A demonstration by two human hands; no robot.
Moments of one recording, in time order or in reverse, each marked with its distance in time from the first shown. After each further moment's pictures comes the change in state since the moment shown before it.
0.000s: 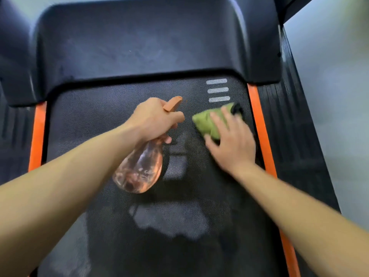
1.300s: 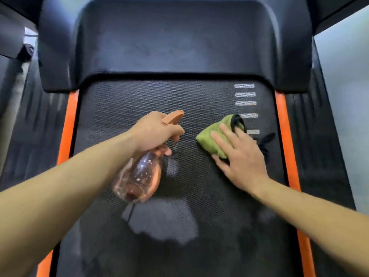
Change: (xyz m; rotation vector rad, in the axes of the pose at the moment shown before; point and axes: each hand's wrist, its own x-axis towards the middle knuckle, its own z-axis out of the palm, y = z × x) left_hand -0.018 -0.074 -0.034 -0.215 -0.150 -0.043; right_hand -0.023 -0.032 -0.002 -0.026 -0.068 -0.304
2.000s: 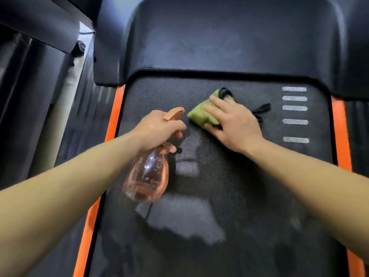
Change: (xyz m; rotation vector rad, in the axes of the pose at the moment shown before) left_hand -0.023 -0.047 -0.052 -0.162 0.173 -0.104; right_hand 0.133 -0.060 0.026 0.061 -0.022 -0.255
